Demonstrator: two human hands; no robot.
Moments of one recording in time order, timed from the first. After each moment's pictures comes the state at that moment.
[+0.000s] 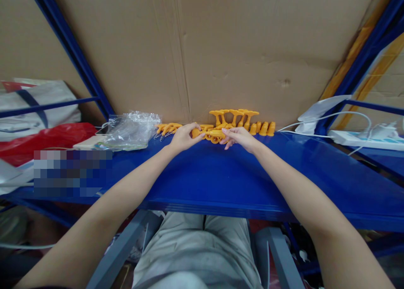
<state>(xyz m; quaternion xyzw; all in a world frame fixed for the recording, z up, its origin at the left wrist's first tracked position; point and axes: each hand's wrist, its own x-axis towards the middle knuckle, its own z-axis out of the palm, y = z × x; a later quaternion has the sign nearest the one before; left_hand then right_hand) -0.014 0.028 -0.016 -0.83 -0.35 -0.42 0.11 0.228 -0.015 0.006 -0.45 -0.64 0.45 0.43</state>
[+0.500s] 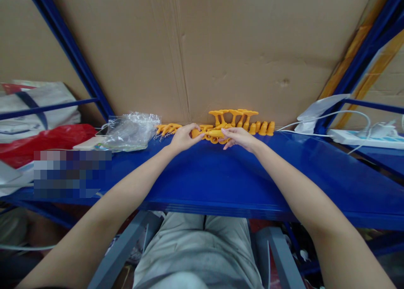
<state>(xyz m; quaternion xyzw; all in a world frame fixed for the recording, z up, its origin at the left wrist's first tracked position) -0.014 0.027 -0.015 -0.83 -0.37 -0.41 0.08 0.225 -0.016 0.007 -0.45 -0.62 0.48 0.42</state>
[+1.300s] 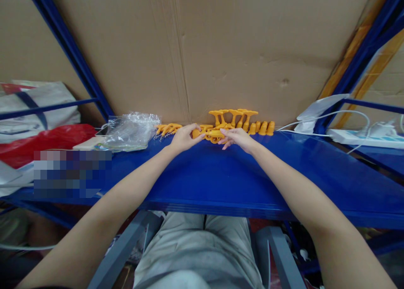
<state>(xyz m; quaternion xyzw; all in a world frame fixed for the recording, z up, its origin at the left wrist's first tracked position) -0.013 0.028 -0.016 -0.83 -0.36 -0.41 0.10 0.223 -0.014 0.000 -0.45 -0.62 0.47 0.44</state>
